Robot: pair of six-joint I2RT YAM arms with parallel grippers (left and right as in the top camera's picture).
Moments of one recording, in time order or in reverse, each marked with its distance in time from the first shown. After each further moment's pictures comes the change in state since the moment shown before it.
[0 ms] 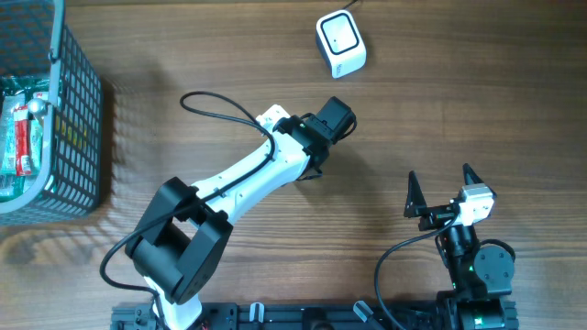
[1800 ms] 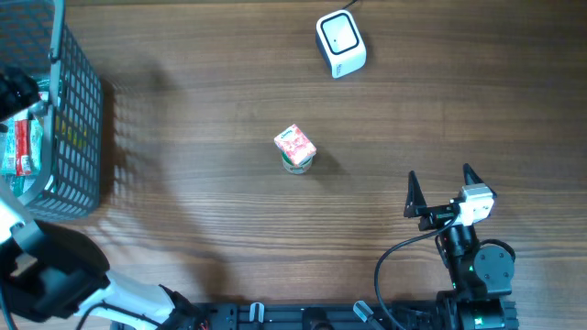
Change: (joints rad) left arm 1.434 -0.076 0.496 -0.218 0.571 1.516; right arm 0.000 0.000 0.000 0.000 0.000 0.000
